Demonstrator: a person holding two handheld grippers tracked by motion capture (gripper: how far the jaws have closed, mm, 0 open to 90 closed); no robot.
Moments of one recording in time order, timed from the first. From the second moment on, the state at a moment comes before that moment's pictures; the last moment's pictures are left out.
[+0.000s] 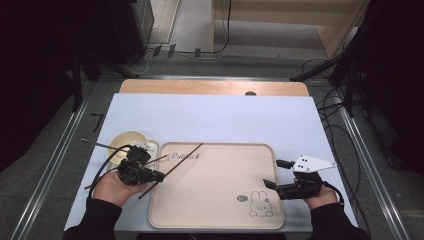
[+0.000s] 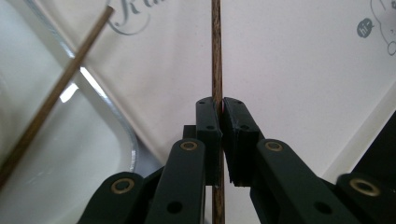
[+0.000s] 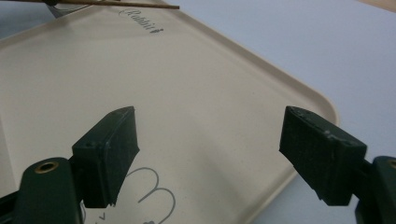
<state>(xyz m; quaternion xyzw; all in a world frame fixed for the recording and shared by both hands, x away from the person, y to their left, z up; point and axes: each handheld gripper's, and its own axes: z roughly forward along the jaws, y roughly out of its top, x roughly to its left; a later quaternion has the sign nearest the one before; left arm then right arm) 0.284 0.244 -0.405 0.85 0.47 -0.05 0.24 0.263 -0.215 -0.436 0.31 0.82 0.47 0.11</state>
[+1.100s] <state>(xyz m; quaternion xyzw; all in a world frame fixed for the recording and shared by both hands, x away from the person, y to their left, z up) 0.276 0.229 -0.439 0.85 0.45 -0.06 0.25 0.262 -0.214 -0.435 0.31 0.82 0.47 0.12</state>
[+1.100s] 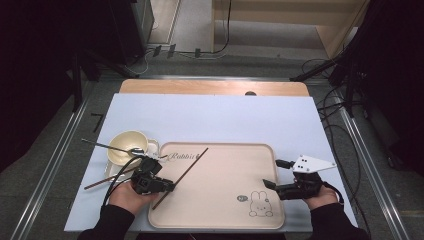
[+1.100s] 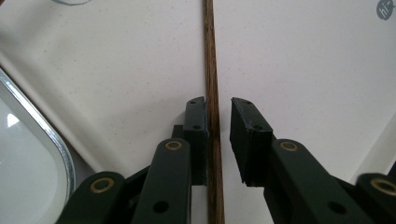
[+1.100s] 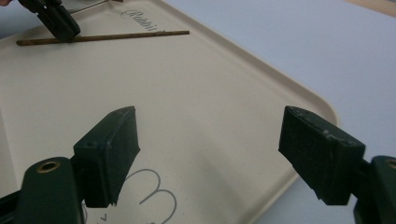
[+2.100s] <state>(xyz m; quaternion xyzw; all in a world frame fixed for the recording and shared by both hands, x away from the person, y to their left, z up) 0.260 0.257 -0.405 0.86 0.42 -0.05 0.29 0.263 -0.215 -0.435 0.31 0.82 0.47 0.12</state>
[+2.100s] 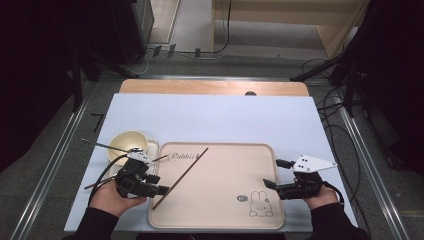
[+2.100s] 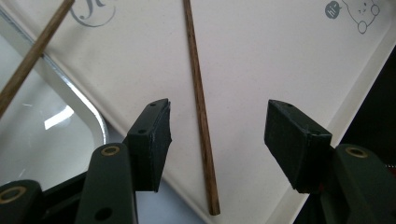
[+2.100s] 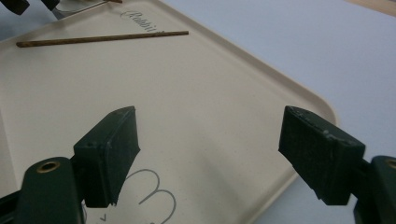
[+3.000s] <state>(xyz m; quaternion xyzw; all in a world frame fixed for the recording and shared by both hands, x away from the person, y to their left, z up) 0.246 0.316 -0.381 0.84 0.45 -0.03 0.30 0.265 -0.213 -0.435 0.31 0.82 0.48 0.11</state>
